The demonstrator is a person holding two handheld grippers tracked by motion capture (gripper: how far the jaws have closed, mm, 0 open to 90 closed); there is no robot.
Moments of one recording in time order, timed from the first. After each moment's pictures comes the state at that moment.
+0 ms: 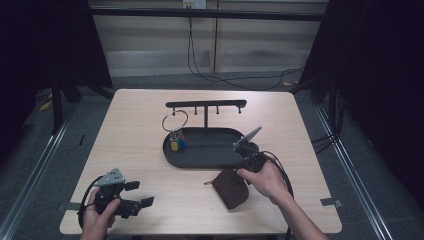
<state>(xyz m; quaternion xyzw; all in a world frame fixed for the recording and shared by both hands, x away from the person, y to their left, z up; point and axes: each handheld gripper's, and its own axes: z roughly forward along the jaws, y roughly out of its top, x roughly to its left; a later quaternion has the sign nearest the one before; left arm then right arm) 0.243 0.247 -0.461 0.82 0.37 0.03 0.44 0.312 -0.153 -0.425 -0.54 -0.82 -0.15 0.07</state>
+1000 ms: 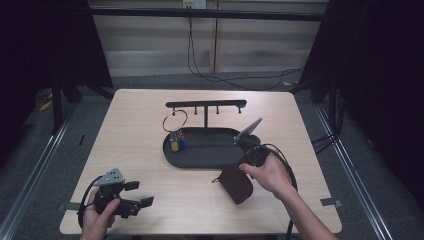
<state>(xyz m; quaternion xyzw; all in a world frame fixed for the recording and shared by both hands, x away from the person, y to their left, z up) 0.244 0.248 -0.462 0.82 0.37 0.03 0.44 0.312 -0.151 -0.391 -0.53 -0.84 -0.13 0.04</state>
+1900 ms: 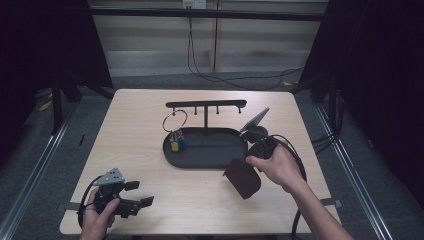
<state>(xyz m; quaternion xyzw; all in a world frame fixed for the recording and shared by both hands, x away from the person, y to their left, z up) 0.244 0.249 -0.461 0.82 0.37 0.03 0.44 0.312 -0.161 -0.355 -0.54 -0.83 -0.12 0.02</state>
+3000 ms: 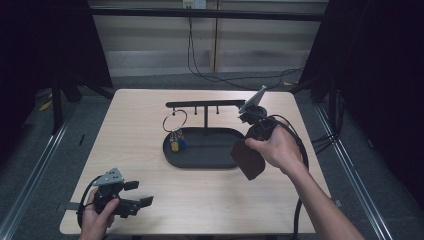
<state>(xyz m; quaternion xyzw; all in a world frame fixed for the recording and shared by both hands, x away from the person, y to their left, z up) 0.244 0.249 -0.461 0.82 0.37 0.03 0.44 0.334 -0.151 -0.312 -0.55 -0.83 -0.08 -0.06</state>
